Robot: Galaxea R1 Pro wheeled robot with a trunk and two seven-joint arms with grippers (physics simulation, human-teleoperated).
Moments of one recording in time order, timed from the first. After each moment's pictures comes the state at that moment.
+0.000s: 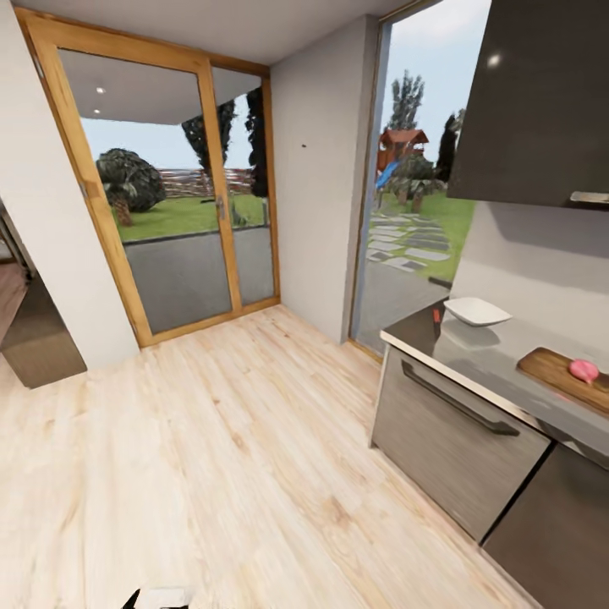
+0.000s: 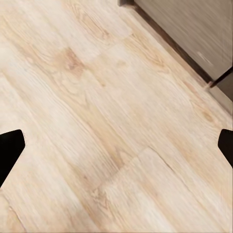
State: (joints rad) left arm -0.41 0.03 -0.51 0.08 0.39 -0.63 0.23; right arm -0.26 -0.12 0.44 -0.24 -0.45 -0.41 -0.06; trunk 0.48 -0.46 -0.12
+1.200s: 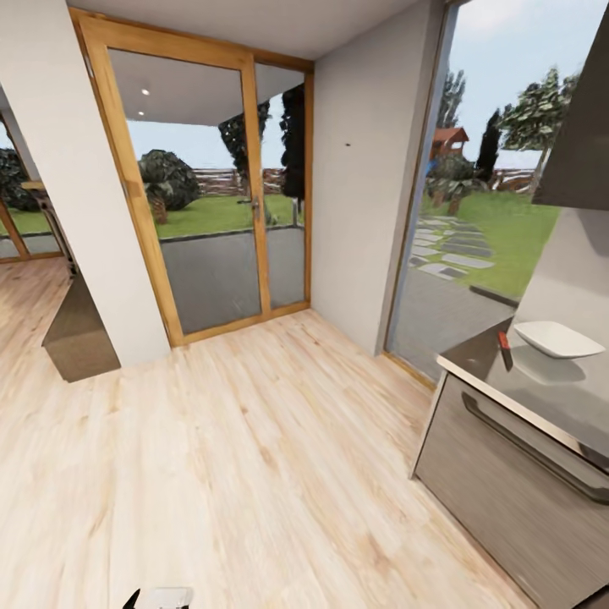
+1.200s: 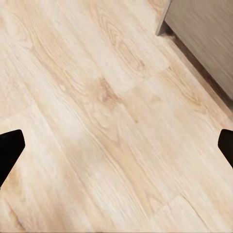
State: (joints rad) left arm -0.41 0.03 -0.51 0.08 0.39 -0.63 0.23; right arm -0.26 -0.13 0.44 -0.23 -0.45 -0.41 -0.06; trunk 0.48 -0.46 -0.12
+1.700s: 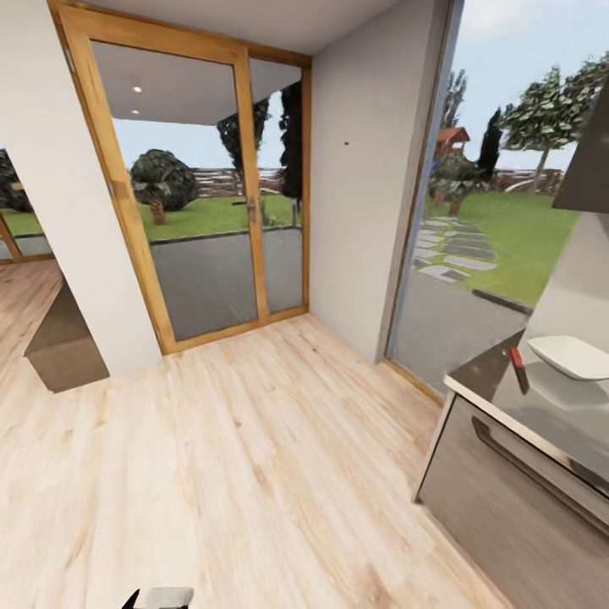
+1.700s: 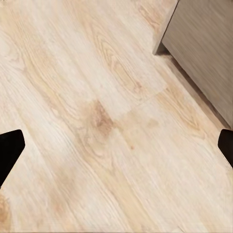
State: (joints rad) left arm -0.41 0.03 -0.51 0.08 0.39 -0.63 0.23; right arm -0.26 -0.13 0.44 -0.23 -0.45 -0.41 -0.06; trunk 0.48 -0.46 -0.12
